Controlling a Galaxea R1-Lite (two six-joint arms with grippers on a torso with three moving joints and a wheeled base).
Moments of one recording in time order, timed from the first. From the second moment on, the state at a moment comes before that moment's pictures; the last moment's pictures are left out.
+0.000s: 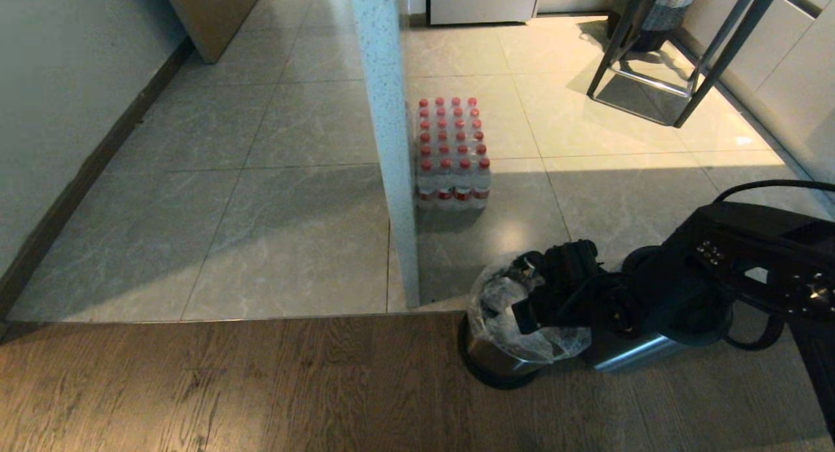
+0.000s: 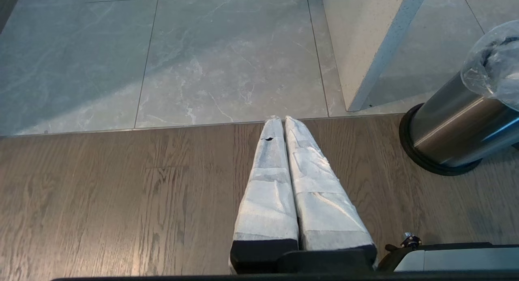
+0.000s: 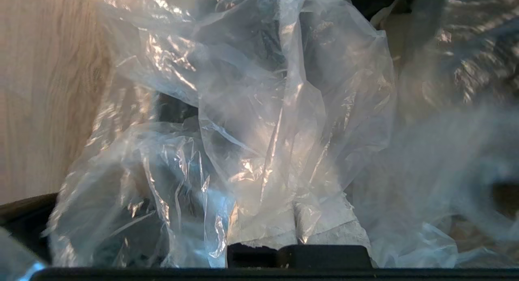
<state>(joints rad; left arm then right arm) 0.00 0.00 0.00 0.00 0.00 0.01 0.31 2.33 -1.09 -0.51 0.22 -0.10</state>
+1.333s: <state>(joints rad) 0.00 0.00 0.00 0.00 0.00 0.01 0.30 1.25 -0.64 -0.38 0.22 0.15</state>
